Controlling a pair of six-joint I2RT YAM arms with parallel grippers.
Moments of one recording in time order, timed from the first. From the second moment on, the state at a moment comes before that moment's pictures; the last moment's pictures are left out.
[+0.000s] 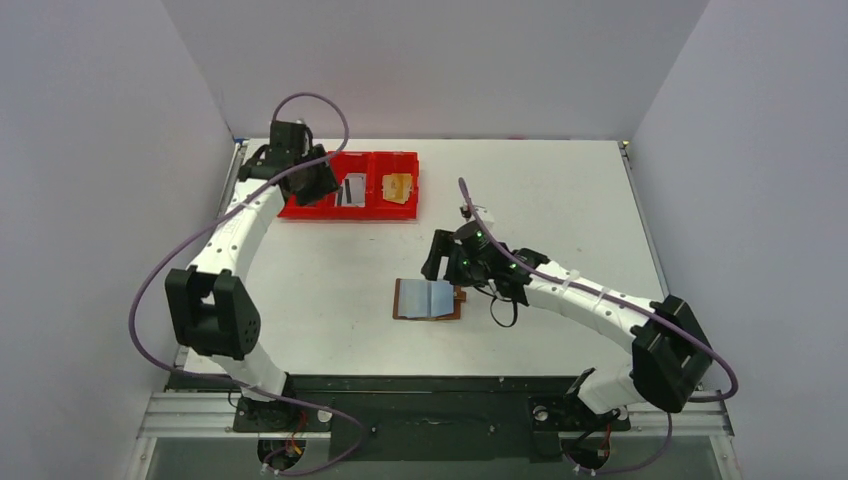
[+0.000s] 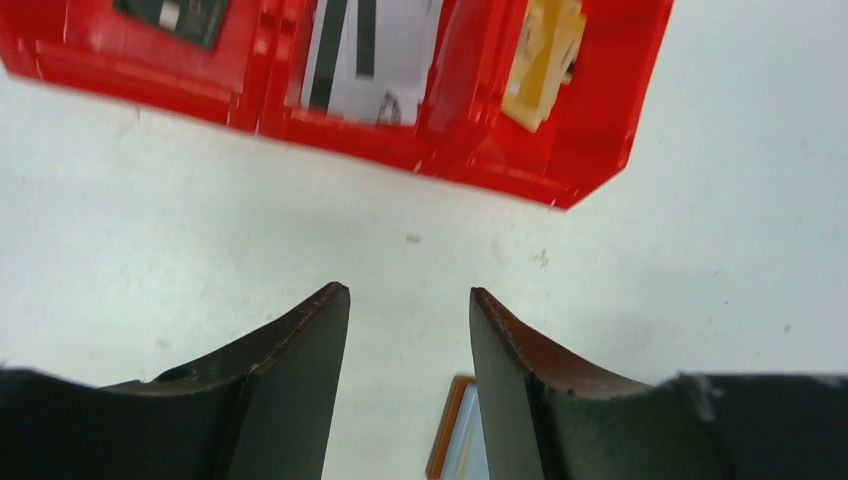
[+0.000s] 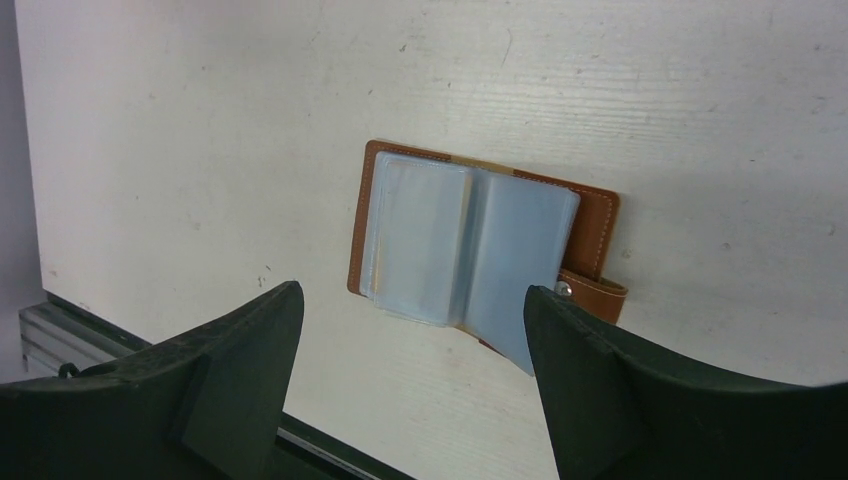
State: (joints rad) left arm -0.14 1.74 1.65 -0.71 0.03 -0.53; right arm 0.77 1.37 0.94 -0.31 0.09 0.79
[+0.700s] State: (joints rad) left arm -0.27 1.32 1.05 -0.69 0.02 -0.56; right arm 0.95 1.77 1.12 -0.37 0.23 0.77
